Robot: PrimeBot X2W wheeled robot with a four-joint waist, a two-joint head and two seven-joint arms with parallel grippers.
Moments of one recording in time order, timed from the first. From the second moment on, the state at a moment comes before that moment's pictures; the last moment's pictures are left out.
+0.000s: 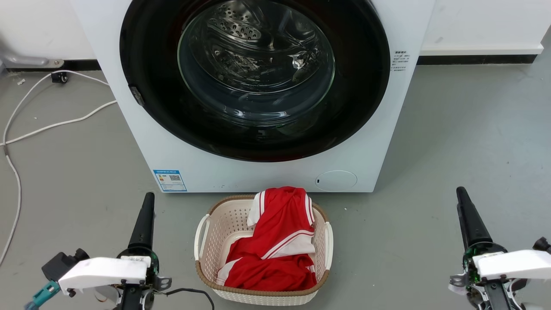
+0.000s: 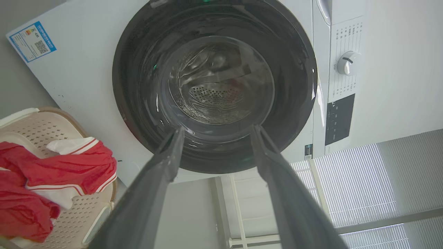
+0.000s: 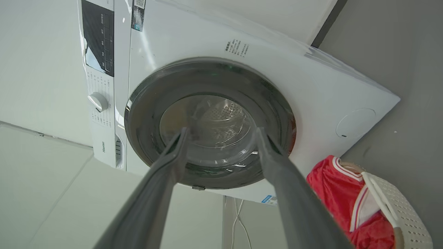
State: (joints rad) left arm -0.07 0.05 0.08 0.16 -1.37 -0.13 0.02; right arm -0.05 -0.05 -0.08 0.15 1.30 0.13 0.02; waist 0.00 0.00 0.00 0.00
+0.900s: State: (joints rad) left arm -0.04 0.05 0.02 0.08 -0.81 -0.12 -0.08; right arm 0.00 -0.05 -0.04 0.06 0.67 0.13 -0.04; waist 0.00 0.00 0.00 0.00
